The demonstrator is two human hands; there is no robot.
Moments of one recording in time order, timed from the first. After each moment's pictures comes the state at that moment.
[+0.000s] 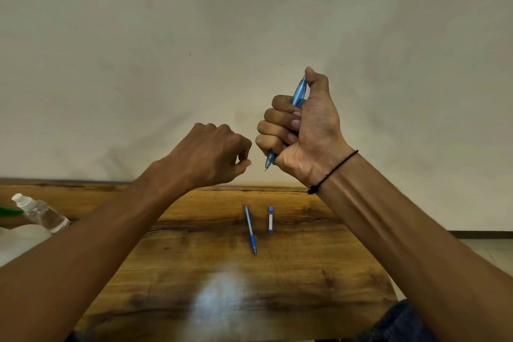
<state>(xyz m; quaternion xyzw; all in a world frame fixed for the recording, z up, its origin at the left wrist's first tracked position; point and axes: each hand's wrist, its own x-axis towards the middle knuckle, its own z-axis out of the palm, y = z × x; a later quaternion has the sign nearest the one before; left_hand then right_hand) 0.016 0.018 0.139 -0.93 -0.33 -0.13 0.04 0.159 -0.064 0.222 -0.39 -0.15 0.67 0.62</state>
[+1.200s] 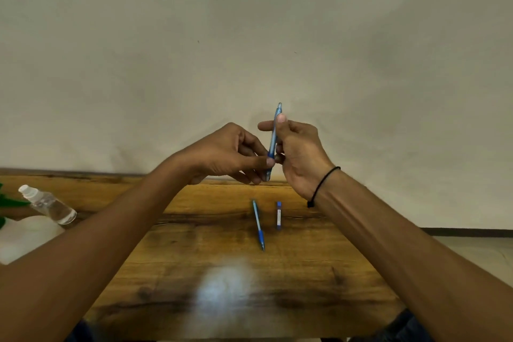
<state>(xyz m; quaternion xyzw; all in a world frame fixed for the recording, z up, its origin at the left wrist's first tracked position) 0.013 0.027 0.125 -0.71 -0.34 -0.11 -0.60 0.161 -0.043 0.142 -0.65 -0.32 0.45 0.53</state>
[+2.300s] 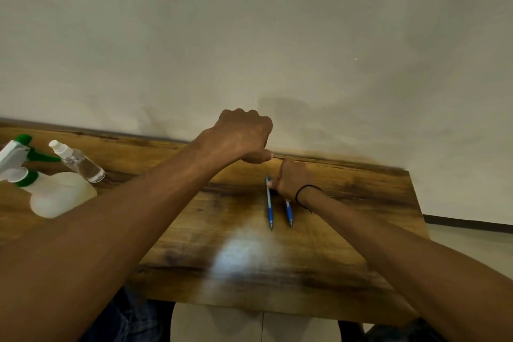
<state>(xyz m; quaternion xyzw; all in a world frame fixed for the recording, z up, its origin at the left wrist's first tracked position) 0.005 0.045 0.079 -0.88 -0.46 0.14 -0.04 0.140 -0.012 -0.042 -0.78 -0.57 0.27 0.01</state>
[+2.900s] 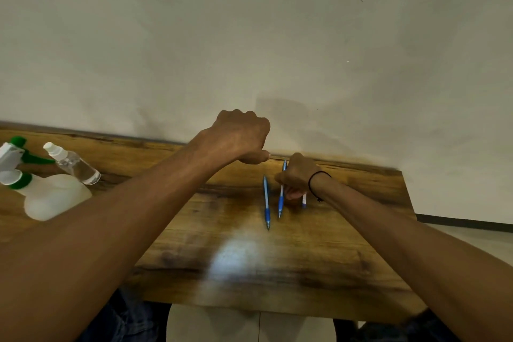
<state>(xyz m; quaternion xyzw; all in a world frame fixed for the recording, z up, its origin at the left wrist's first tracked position) 0.005 0.042 0.086 -0.88 -0.45 0.14 -0.04 0.158 -0.002 -0.010 -0.79 -0.47 0.40 0.04</state>
